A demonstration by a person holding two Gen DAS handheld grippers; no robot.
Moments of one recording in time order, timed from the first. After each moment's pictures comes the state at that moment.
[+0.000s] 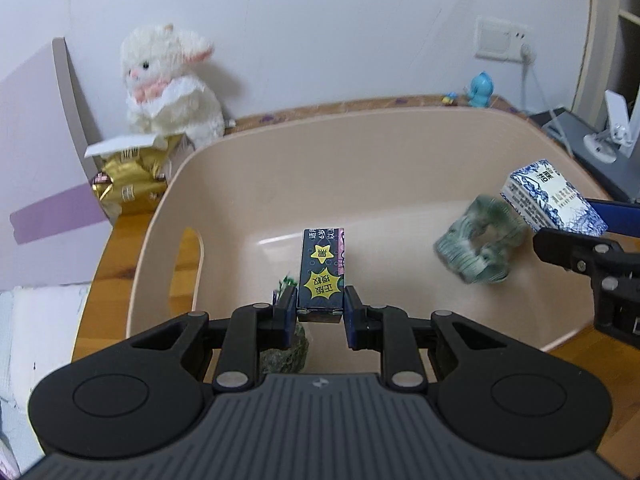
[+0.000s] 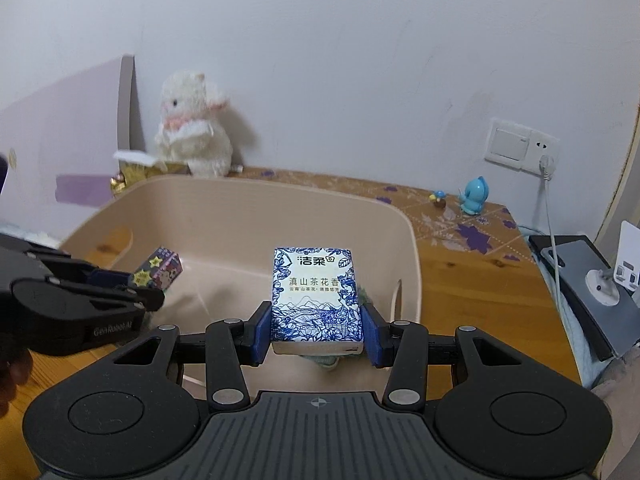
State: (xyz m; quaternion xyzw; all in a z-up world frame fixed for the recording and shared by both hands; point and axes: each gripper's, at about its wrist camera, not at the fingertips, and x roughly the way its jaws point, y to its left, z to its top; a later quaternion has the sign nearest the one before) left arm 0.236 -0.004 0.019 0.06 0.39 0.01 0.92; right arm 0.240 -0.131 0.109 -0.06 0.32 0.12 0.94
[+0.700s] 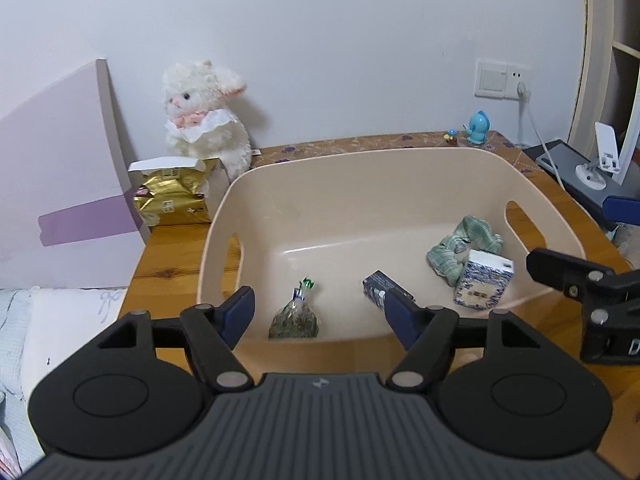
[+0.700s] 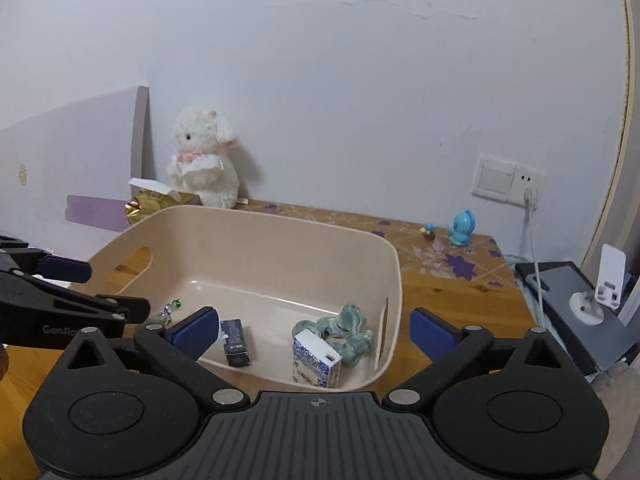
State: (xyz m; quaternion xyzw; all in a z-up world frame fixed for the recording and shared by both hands) left arm 0.169 -0.002 0.062 0.05 0.34 0.03 0.94; right arm 0.194 -0.142 0.140 -0.06 0.26 0.12 0.96
